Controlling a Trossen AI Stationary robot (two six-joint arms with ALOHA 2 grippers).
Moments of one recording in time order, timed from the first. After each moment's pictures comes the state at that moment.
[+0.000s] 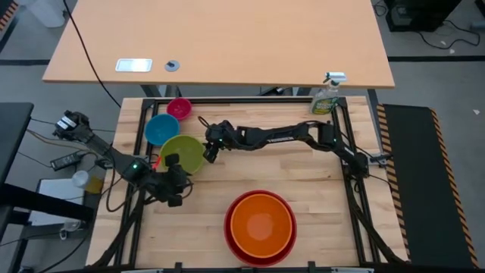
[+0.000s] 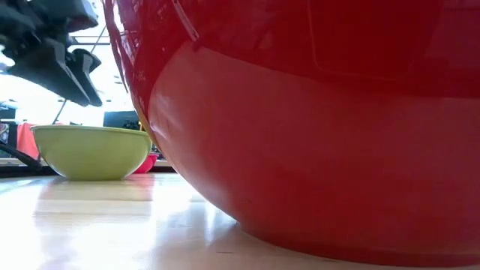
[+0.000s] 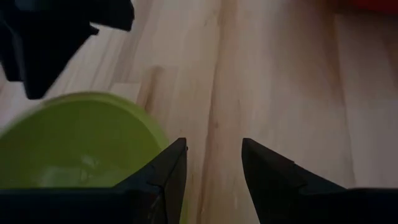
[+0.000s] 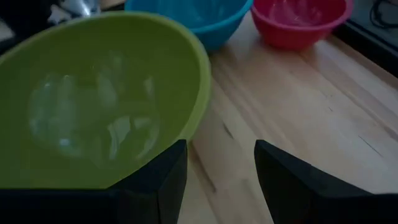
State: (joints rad) left arm -0.58 0.96 0.56 -0.58 -0.58 -0.49; right arm -0.14 2.31 1.78 -0.07 0.19 0.27
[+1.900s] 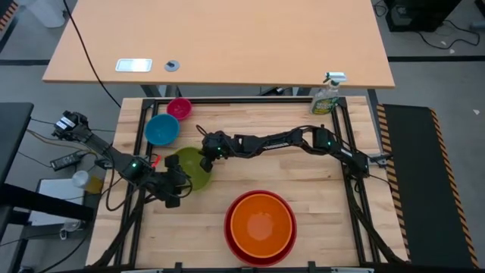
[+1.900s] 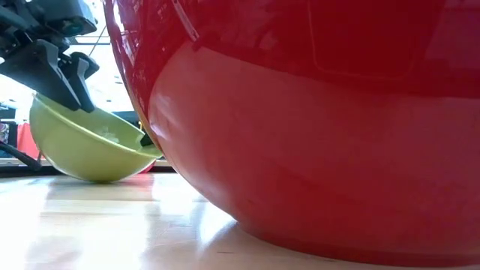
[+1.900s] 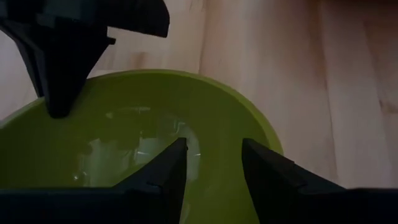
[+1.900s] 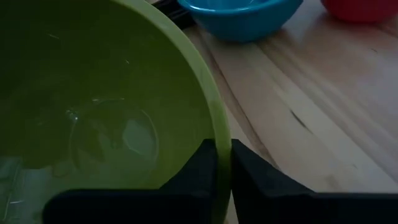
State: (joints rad) left arm -0.56 0.95 0.57 -0.62 -0.49 -0.48; right arm -0.10 2.38 1.78 0.03 0.10 0.35
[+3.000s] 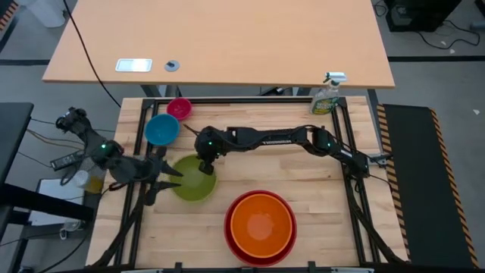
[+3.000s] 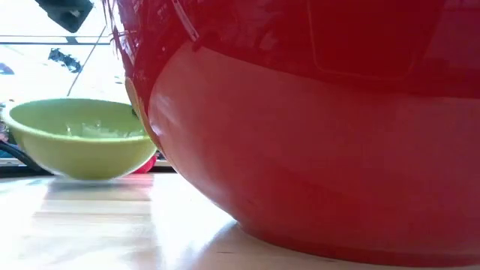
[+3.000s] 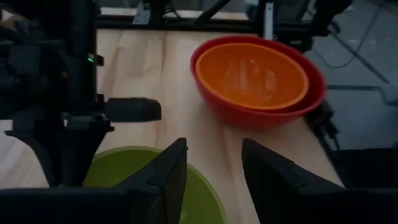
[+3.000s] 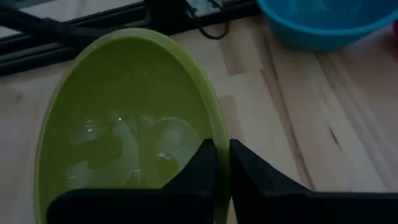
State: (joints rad) left arm -0.69 0.60 0.70 -0.57 -0.52 -0.36; right arm -0.08 2.38 2.13 -0.45 -0.10 0.18
